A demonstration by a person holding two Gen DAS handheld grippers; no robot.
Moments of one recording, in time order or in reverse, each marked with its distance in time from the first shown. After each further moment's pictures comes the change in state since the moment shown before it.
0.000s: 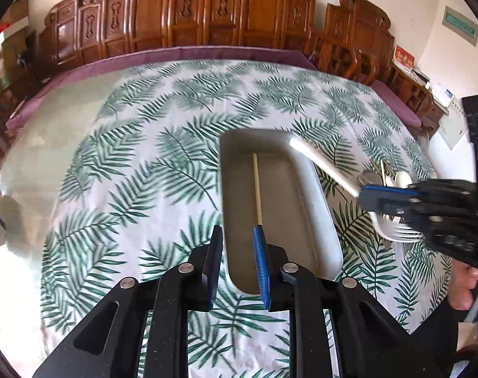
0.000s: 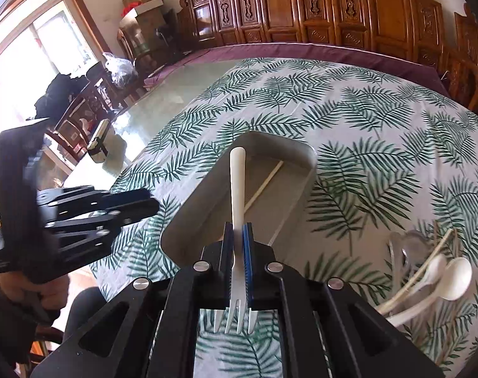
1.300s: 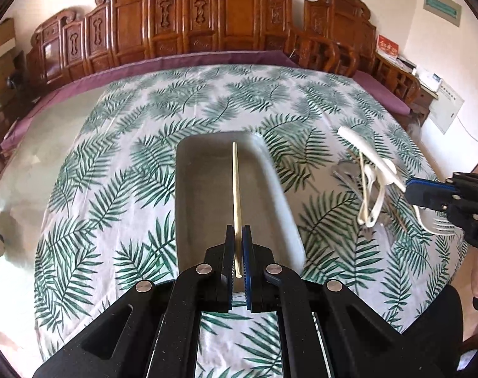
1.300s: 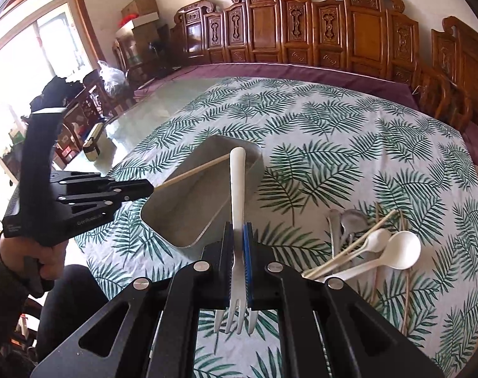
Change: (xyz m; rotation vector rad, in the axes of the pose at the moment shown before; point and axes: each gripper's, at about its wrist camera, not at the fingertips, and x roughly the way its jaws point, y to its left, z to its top) left arm 0.006 -0.047 -0.010 0.080 -0.003 -0.008; right arm -0.079 -0.029 -0.050 -0.039 -0.091 -0.088
